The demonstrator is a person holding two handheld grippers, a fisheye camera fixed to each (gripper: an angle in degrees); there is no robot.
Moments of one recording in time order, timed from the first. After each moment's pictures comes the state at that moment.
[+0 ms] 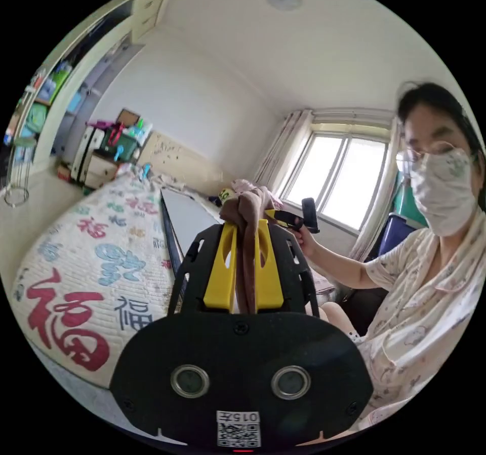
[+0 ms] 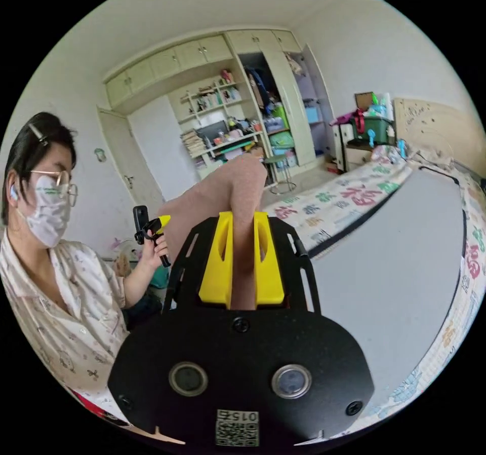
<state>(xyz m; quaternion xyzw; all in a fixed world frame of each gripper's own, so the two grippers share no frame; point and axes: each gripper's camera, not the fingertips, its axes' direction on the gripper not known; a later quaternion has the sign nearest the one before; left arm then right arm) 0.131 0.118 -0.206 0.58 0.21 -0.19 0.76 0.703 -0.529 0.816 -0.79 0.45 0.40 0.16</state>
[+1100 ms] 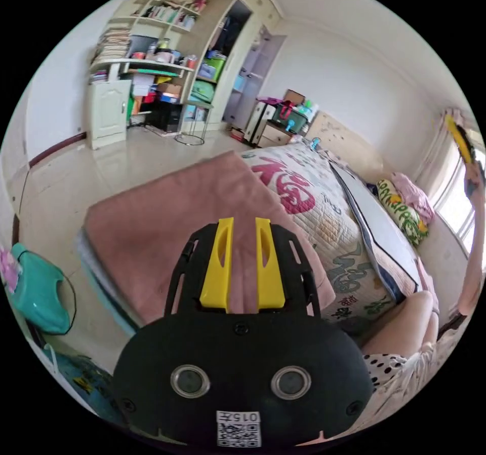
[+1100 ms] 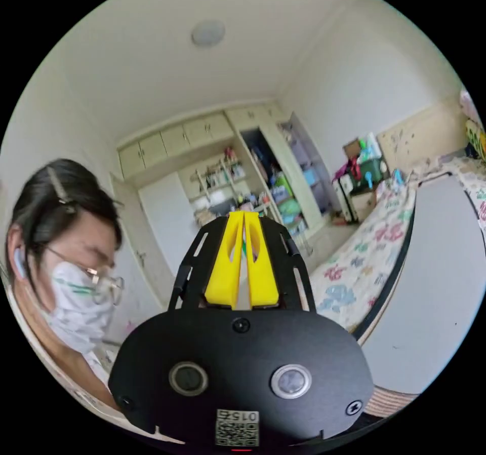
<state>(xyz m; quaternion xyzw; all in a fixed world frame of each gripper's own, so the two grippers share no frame) 0.047 0.390 -0.227 0.31 -0.05 -0.53 0.79 0.352 -0.251 1.185 -0.68 0.59 0.27 0.34</state>
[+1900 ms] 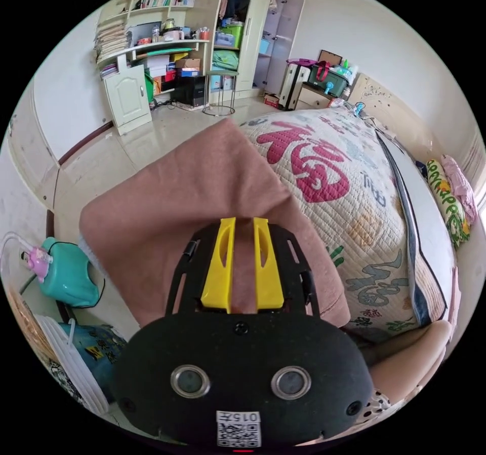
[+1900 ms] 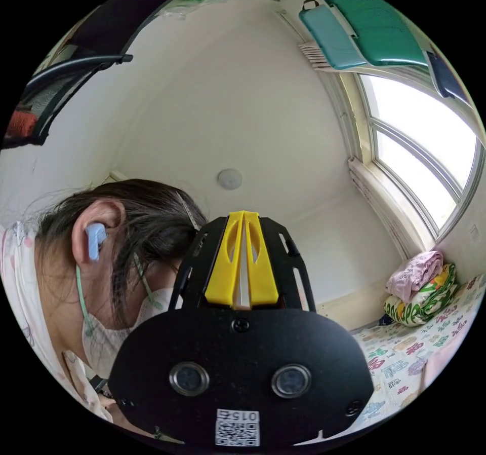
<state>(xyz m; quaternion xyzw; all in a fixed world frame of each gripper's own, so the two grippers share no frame) -0.019 0.199 -0.203 0.16 -0.10 -0.58 0.80 0.342 -0.121 1.565 -0.68 0.49 -0.20 0.50</state>
